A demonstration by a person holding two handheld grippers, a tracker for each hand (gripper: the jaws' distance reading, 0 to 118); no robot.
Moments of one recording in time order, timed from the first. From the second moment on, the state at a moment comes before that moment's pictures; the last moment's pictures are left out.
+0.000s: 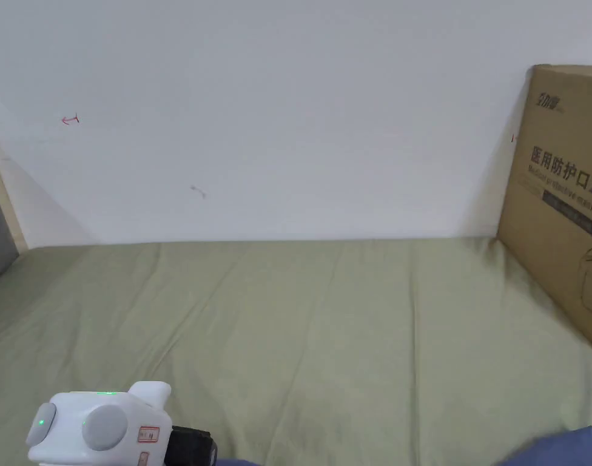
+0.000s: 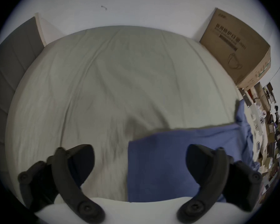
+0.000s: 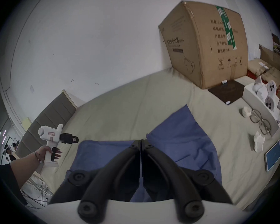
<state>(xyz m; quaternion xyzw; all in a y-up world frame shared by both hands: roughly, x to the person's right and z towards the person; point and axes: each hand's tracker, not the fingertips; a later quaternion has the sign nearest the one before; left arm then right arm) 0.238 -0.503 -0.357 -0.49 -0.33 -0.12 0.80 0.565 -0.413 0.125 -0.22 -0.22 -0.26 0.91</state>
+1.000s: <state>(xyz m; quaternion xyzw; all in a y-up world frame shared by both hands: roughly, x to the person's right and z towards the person) 0.231 -0.439 -0.287 -0.41 -0.37 -0.15 0.82 0.777 -0.536 0.008 -0.51 -0.28 -0.25 0.77</state>
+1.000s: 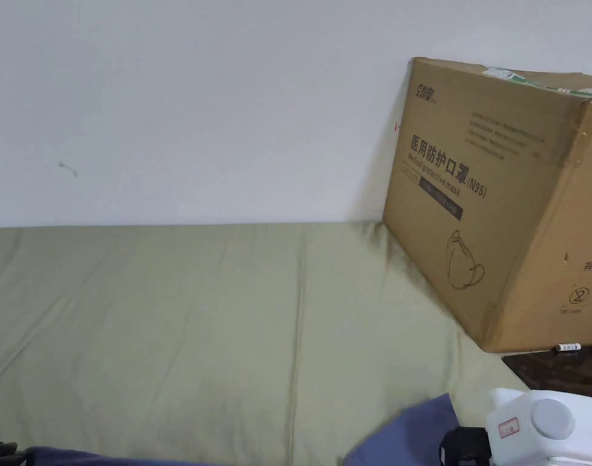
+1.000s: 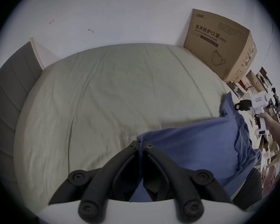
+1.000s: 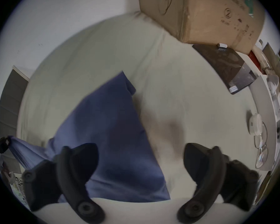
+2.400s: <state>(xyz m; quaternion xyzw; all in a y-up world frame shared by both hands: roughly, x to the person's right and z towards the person) 0.237 -0.144 -0.376 -0.18 -0.31 -0.02 0.93 0.738 -0.059 -0.093 -0.16 -0.30 0.01 0.94</state>
